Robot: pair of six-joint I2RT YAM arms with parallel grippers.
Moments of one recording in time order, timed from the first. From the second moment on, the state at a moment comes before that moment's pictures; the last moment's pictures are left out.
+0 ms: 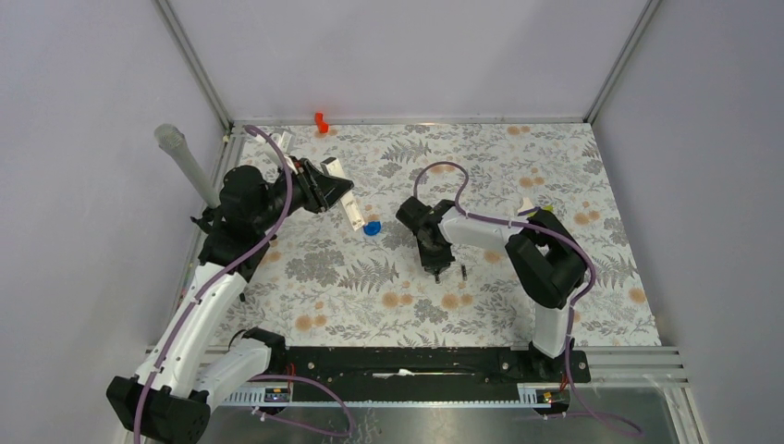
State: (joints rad) left arm -0.30 0.92 0.96 -0.15 0.47 -0.52; right arm 0.80 1.90 1.24 -0.80 0.19 0.62
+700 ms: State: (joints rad) left arm -0.37 1.26 1.06 -0.01 0.56 -0.67; right arm 0.62 1.58 1.35 -0.70 0.25 0.64
